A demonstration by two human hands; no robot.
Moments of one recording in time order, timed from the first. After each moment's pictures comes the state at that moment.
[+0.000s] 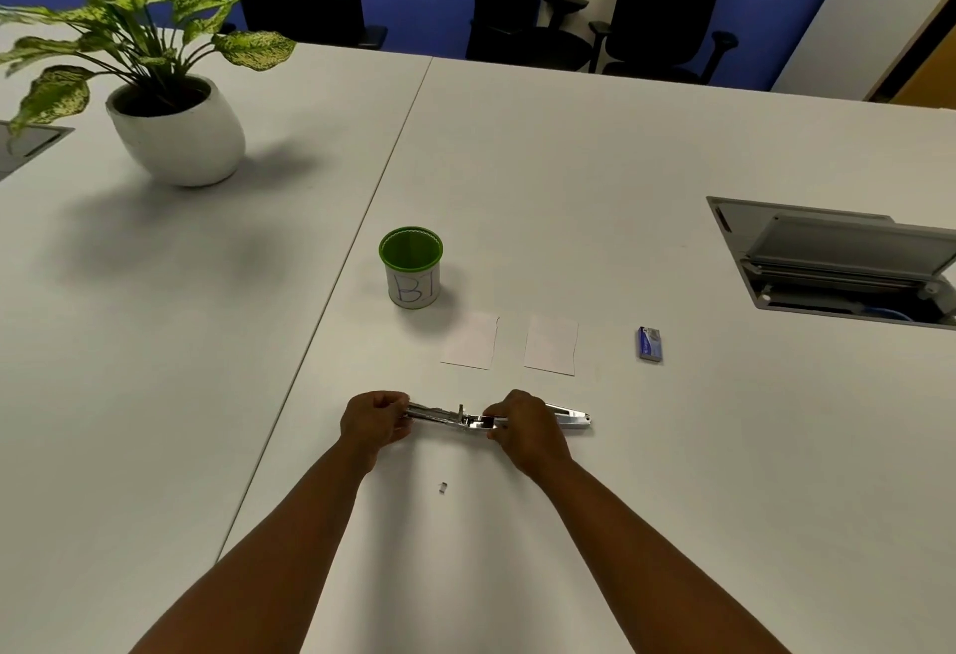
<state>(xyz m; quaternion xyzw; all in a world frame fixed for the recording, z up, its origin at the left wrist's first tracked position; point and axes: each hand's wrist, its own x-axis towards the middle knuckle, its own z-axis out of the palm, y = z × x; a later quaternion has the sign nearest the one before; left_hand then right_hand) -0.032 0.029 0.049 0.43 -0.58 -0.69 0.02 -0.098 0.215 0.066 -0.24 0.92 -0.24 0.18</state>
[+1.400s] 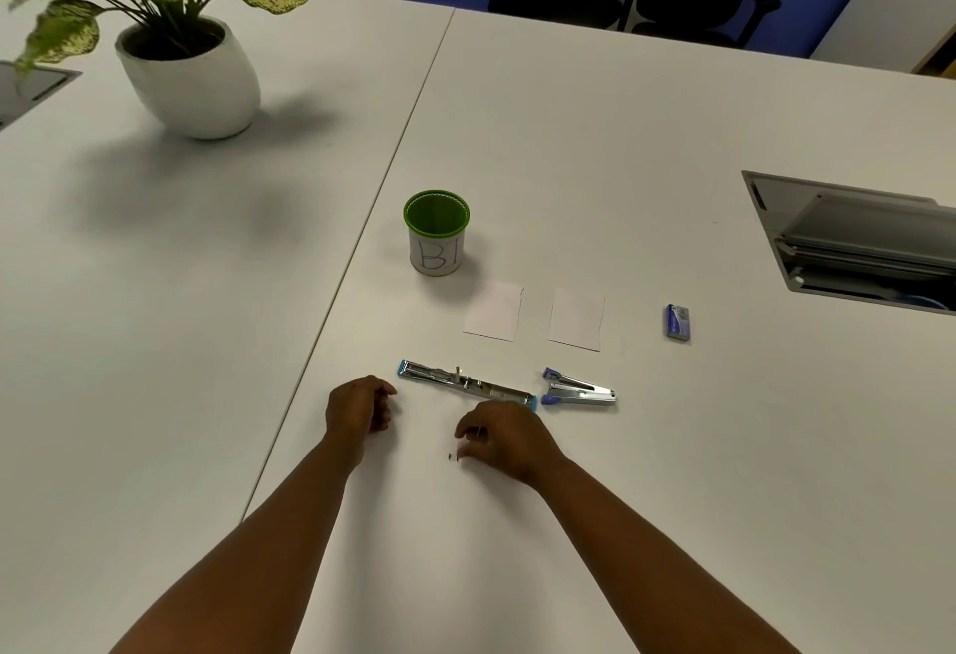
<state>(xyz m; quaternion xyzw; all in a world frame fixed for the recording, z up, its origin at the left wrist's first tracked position) 0.000 0.004 0.046 0.51 -0.53 -0.68 0.03 -0.062 0.191 0.058 -0.38 0.87 -0.22 0.24</state>
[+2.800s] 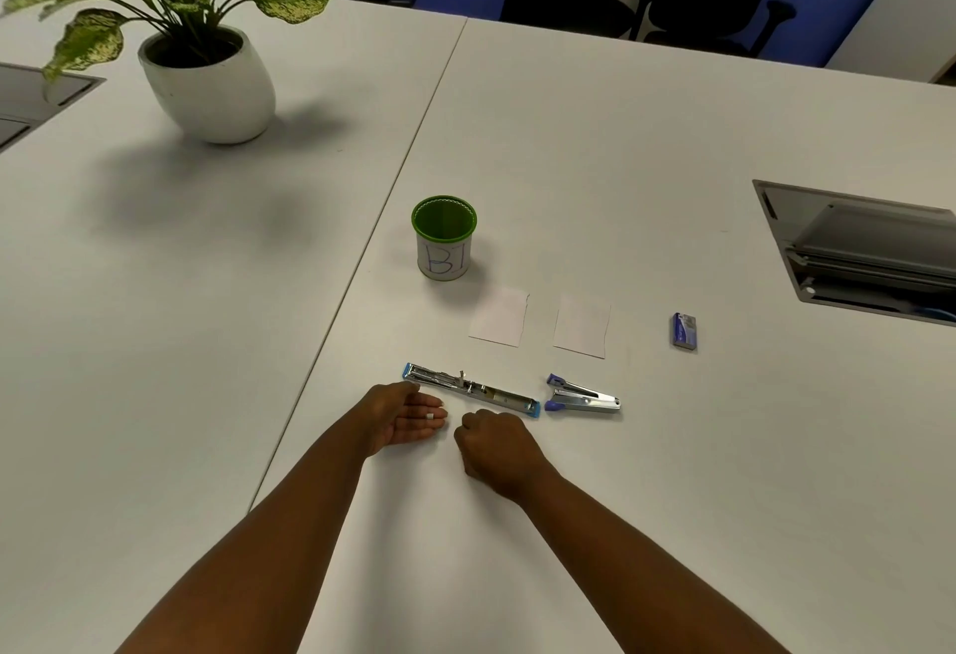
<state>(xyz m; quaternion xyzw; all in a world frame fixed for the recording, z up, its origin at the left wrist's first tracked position) -0.010 0.016 0.069 0.43 -0.49 -0.74 -0.19 -0.050 0.176 0.047 -0.48 0.86 0.06 0.13</state>
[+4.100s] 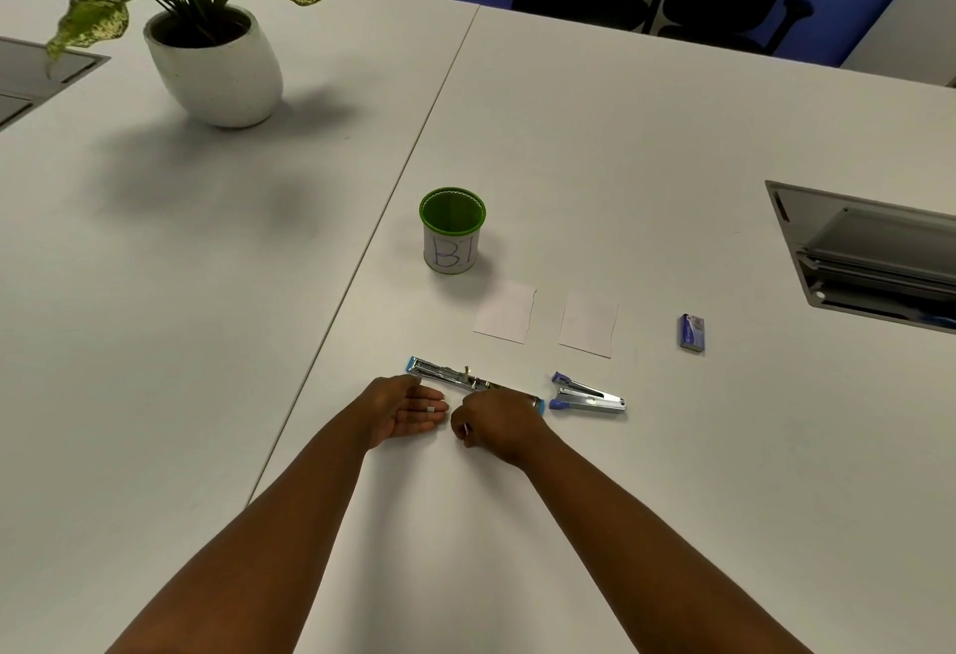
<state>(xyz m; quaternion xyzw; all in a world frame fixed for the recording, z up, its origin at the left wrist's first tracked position) -0.011 0.013 0.066 0.43 -0.49 -0.74 -0.19 -0.077 0.164 0.063 -0.49 0.84 -0.06 0.22</state>
